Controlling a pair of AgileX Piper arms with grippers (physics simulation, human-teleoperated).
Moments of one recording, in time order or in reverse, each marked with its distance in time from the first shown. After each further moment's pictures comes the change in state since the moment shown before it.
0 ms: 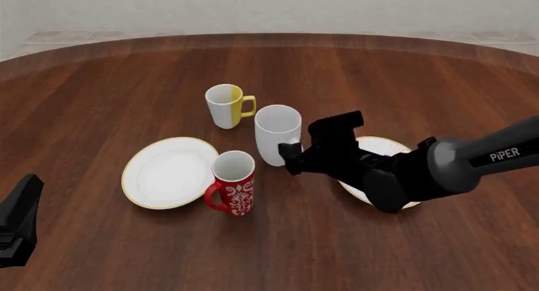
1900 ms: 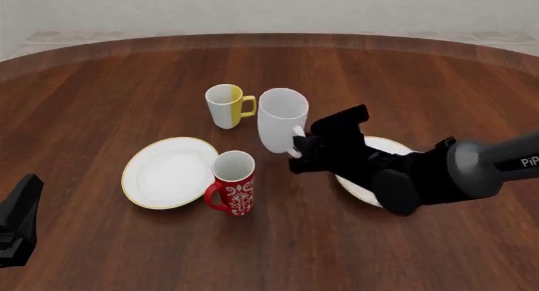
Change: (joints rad) left arm 0.000 0.000 0.000 0.000 0.000; right arm 0.007 -0.080 0.041 0.001 -0.108
